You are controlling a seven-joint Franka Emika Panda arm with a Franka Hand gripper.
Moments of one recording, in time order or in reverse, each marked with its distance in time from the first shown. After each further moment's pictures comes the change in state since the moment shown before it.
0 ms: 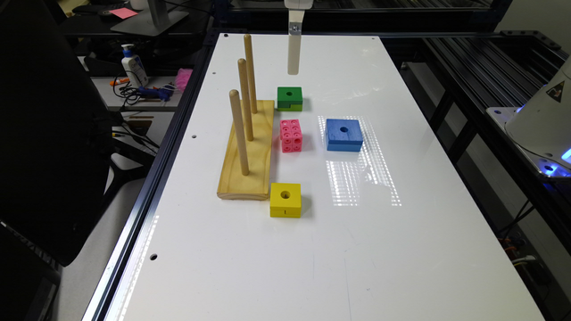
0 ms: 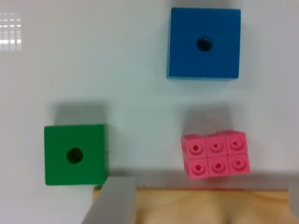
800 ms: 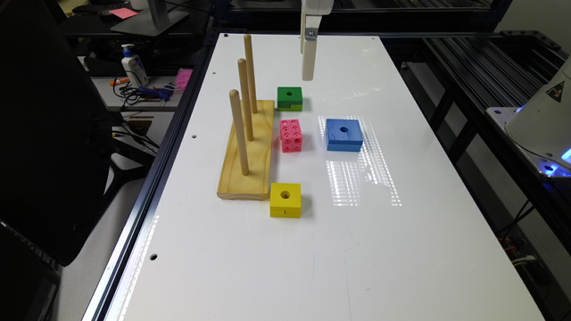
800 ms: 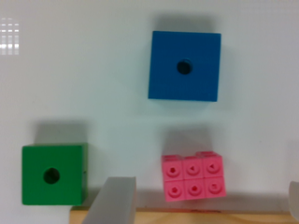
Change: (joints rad) arm 0.001 -0.050 0.055 -0.057 0.001 0.002 0.037
